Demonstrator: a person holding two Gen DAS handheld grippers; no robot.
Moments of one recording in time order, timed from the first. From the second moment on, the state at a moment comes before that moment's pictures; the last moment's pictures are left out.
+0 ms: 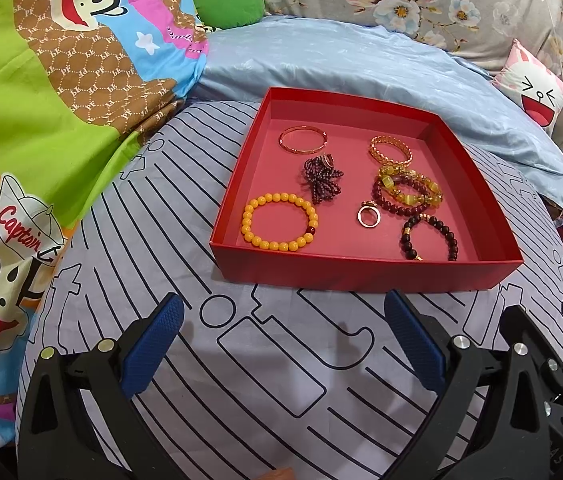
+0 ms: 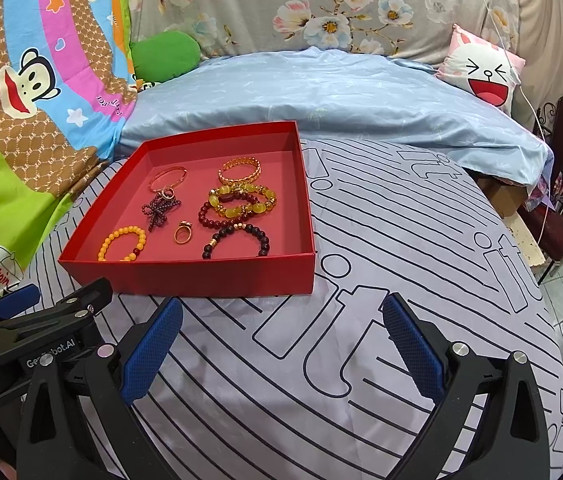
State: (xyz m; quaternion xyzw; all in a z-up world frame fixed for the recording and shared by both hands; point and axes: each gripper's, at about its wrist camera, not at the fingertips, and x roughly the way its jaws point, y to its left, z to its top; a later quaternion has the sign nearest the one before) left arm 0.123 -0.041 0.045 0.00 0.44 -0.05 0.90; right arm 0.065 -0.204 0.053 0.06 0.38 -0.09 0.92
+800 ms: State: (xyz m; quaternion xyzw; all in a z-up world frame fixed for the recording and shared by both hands) left arm 0.123 -0.041 0.044 0.00 0.44 -0.05 0.90; right arm 0.065 -0.203 0.052 0.06 0.38 -0.09 0.92
